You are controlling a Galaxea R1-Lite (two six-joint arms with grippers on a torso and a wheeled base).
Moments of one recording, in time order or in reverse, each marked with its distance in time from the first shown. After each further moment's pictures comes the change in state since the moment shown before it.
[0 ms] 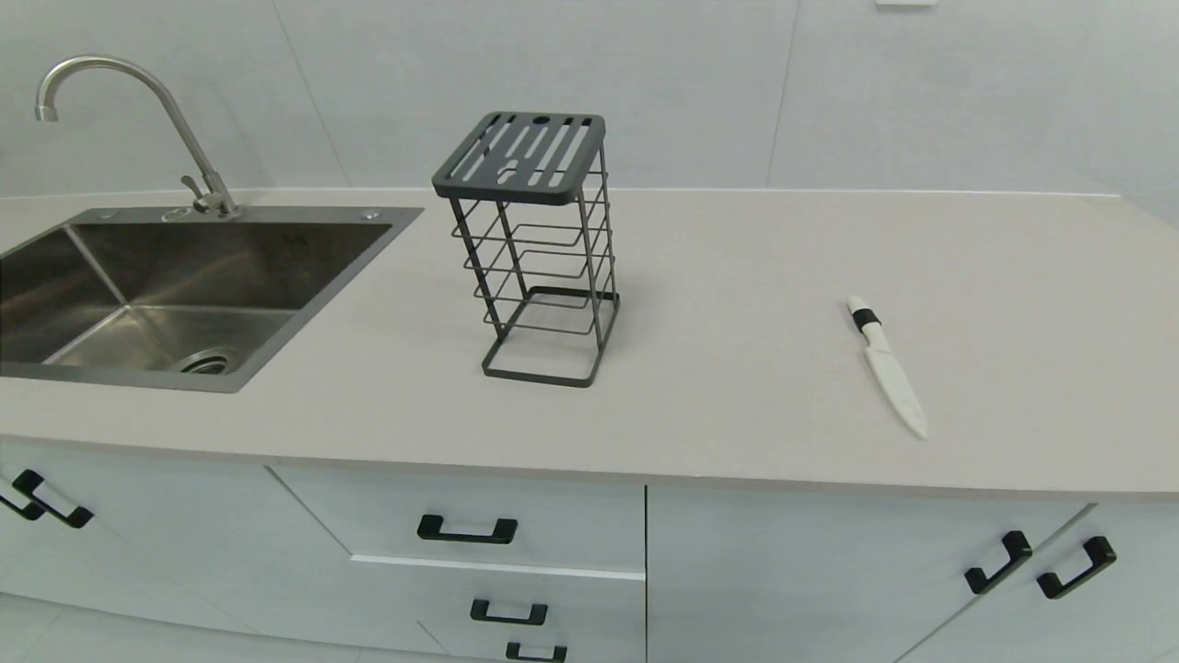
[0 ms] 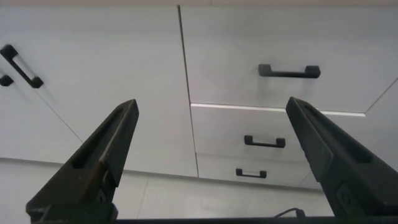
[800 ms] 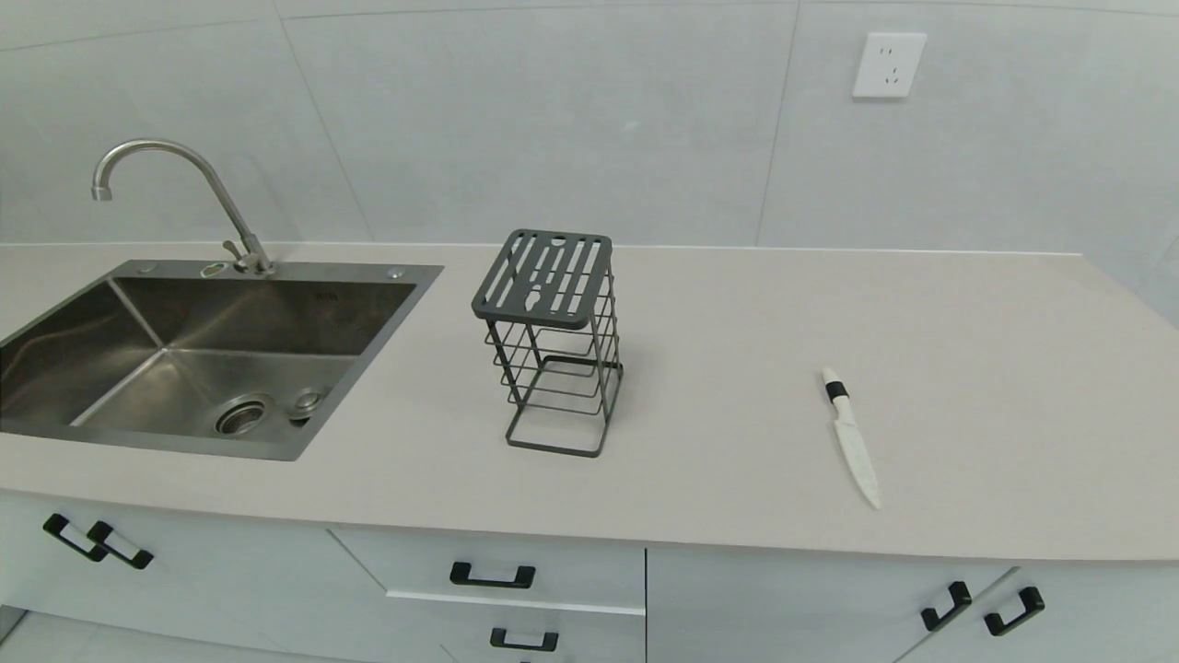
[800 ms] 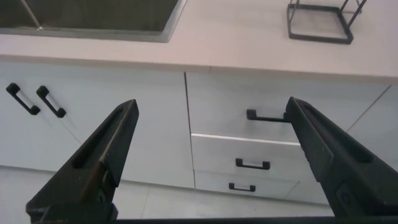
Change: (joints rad) left arm 0.000 0.000 0.000 -0.001 0.004 -0.027; right arm 0.000 0.000 0.000 0.000 -0.003 0.001
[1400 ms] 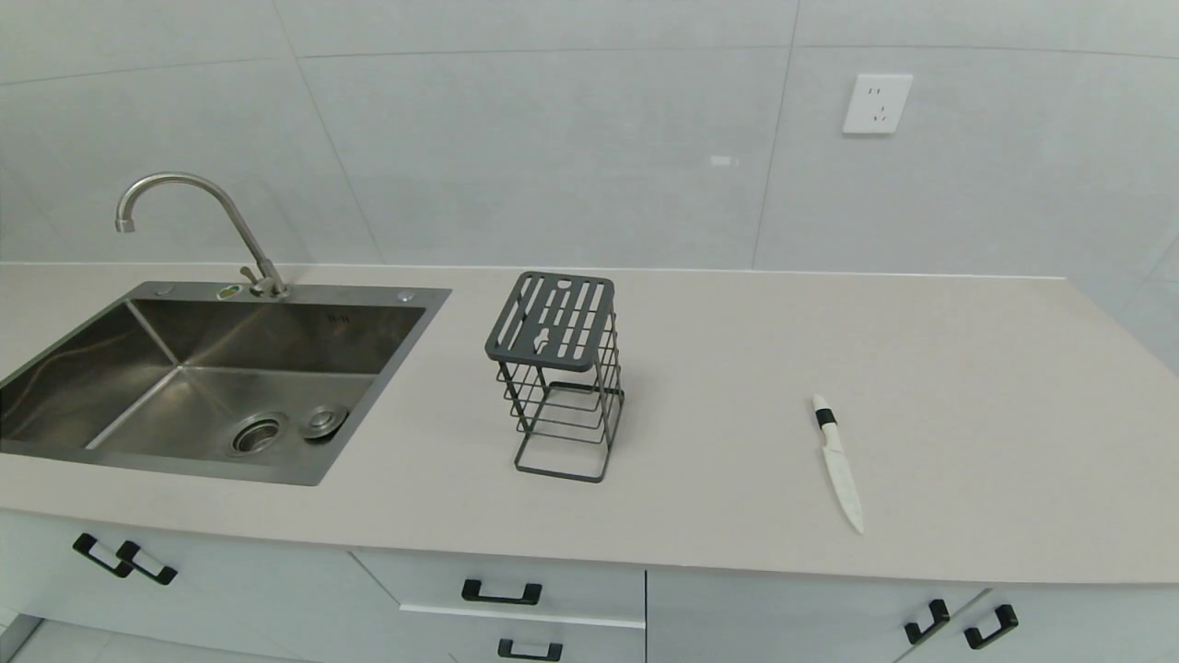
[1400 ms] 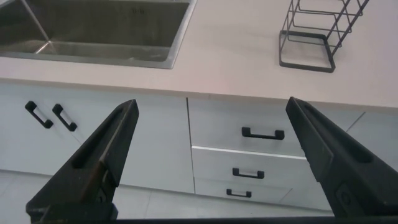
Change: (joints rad) left arm 0.000 0.000 0.000 0.000 0.001 -0.001; right arm 0.000 0.000 0.000 0.000 0.000 0.001
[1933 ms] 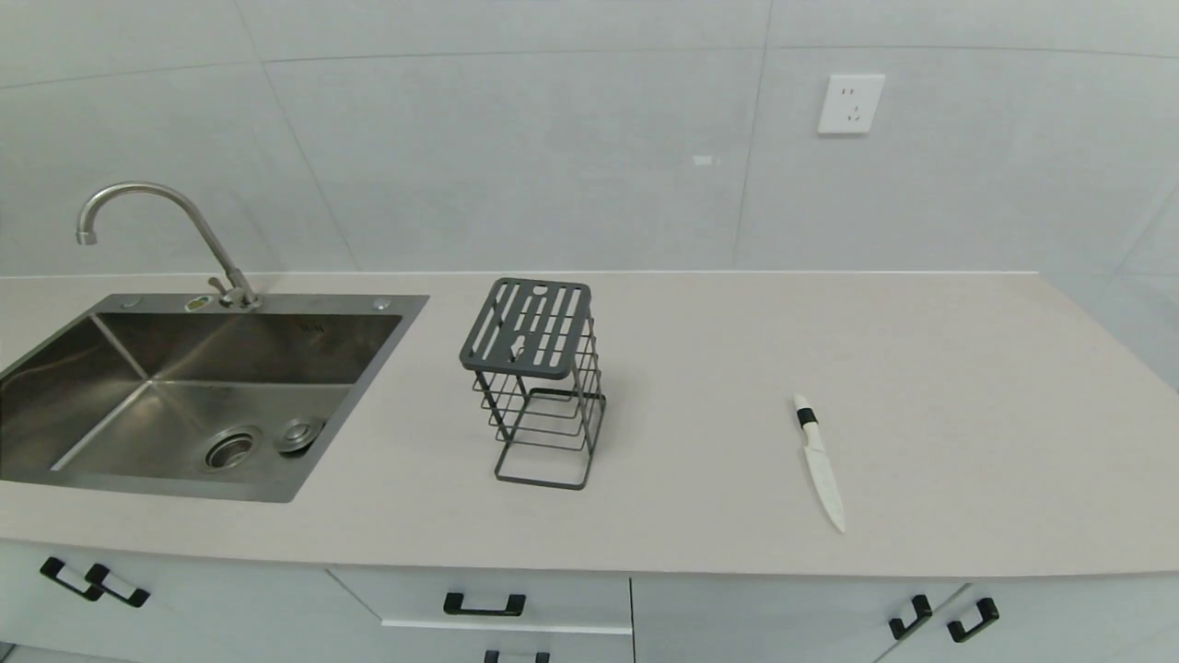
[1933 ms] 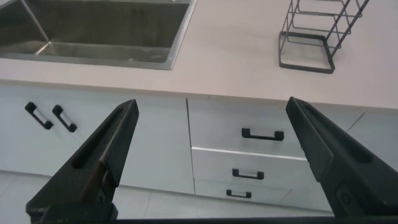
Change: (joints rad) left arm -0.001 0.000 0.000 0.001 0.000 0.000; right arm 0.000 0.000 0.000 0.000 0.000 0.000
